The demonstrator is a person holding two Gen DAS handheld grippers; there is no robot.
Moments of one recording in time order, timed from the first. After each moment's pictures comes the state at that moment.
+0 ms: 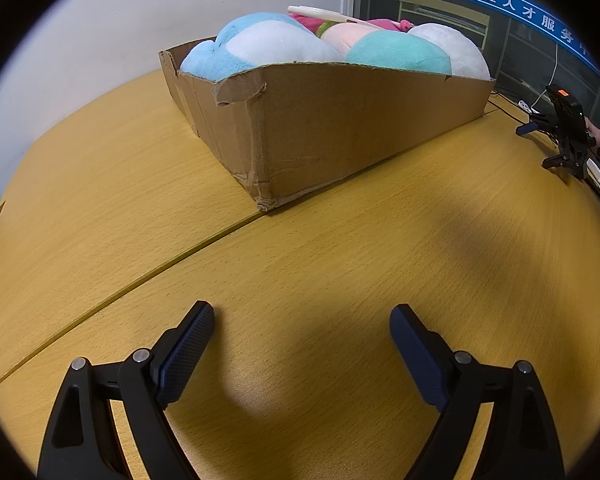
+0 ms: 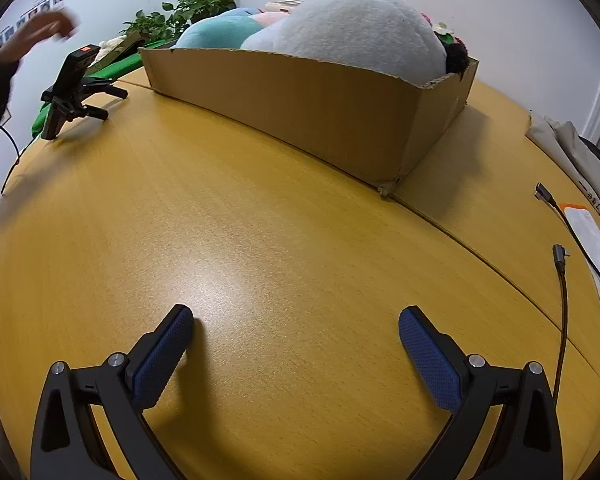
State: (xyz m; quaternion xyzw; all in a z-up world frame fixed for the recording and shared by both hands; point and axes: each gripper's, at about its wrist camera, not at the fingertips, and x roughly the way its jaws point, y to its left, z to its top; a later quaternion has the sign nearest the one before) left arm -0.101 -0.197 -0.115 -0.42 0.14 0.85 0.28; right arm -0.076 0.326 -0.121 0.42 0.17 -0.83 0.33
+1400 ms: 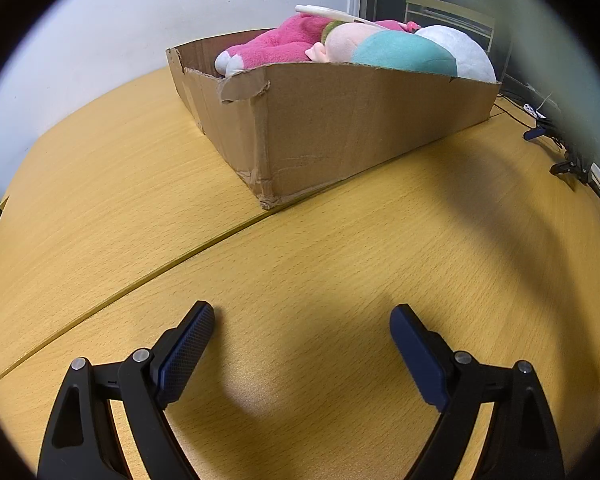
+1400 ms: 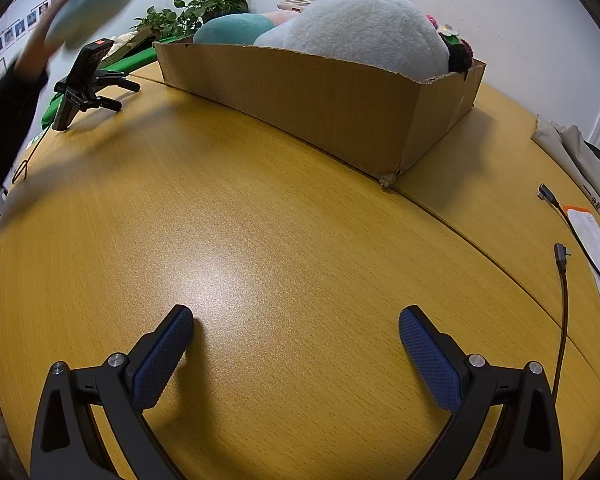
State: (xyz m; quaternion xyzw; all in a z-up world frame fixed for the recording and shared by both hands) left arm -0.103 -0.193 -0.120 -0.42 0.13 0.85 0.28; right arm -0.066 0.335 -0.121 0.41 0.18 -0.82 0.35
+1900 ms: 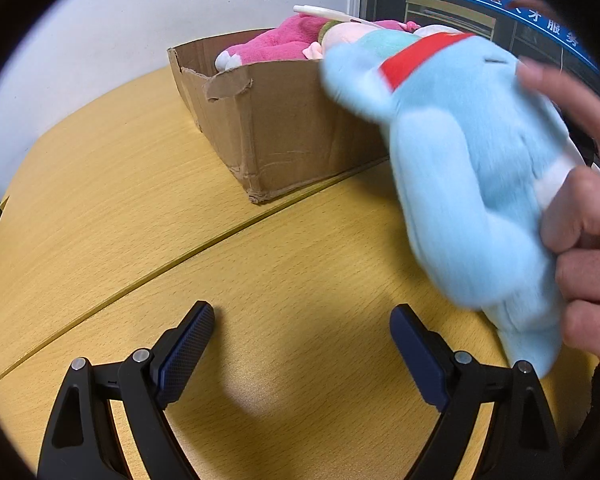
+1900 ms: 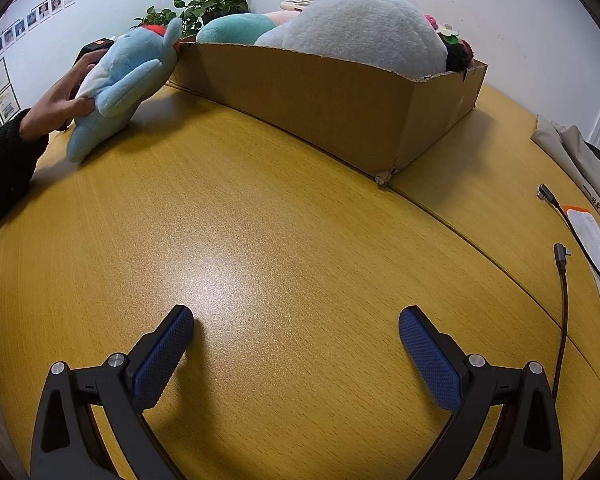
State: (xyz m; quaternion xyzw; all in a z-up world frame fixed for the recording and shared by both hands) left arm -0.104 -0.192 -0.122 -0.42 0.14 0.85 0.28; right arm -0.066 0.335 -0.121 0.41 0.18 -0.82 0.35
